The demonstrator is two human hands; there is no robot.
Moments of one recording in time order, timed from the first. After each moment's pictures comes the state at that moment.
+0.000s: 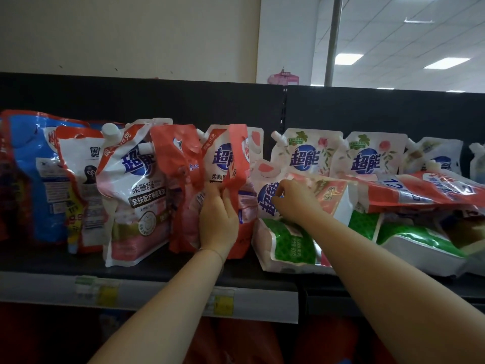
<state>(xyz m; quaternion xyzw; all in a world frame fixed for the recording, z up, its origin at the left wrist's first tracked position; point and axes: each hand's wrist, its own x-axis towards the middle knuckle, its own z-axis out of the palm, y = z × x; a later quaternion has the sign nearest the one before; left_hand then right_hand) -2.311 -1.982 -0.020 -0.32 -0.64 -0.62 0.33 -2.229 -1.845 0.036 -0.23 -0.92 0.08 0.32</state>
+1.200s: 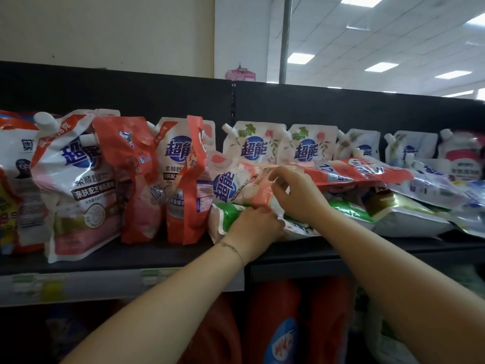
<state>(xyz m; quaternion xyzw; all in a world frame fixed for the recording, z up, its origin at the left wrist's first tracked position) -2.198 -1.919 -0.023 -0.64 -0.67 0.00 0.38 -2.107 -1.827 0.030 -0.15 -0.89 0.09 0.41</state>
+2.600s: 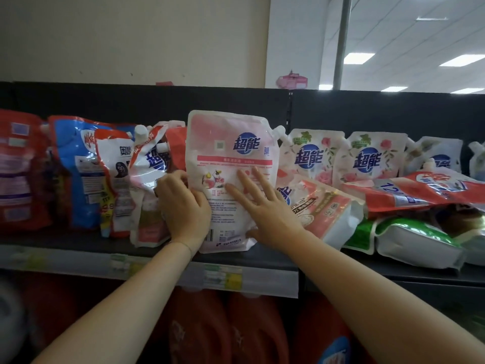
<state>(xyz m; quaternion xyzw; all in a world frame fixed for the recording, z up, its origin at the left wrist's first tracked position) -2.309 -2.064 -0.012 -0.23 -0.65 -0.52 0.50 -2.209 -1.914 -0.001 0.03 -0.92 -0.21 0.34</state>
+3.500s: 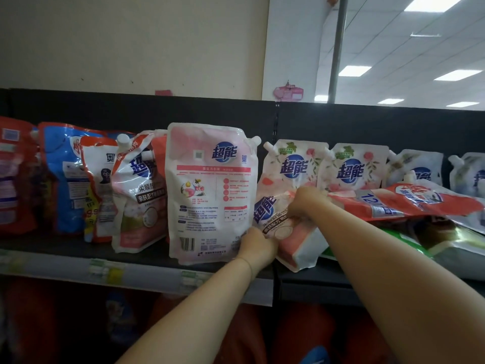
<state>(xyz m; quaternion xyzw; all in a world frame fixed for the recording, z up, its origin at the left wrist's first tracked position) -2.217 -1.949 -0.032 -0.31 -0.79 -0.53 -0.03 -2.185 -1.822 0.062 -0.38 -0.91 0.03 0.15</state>
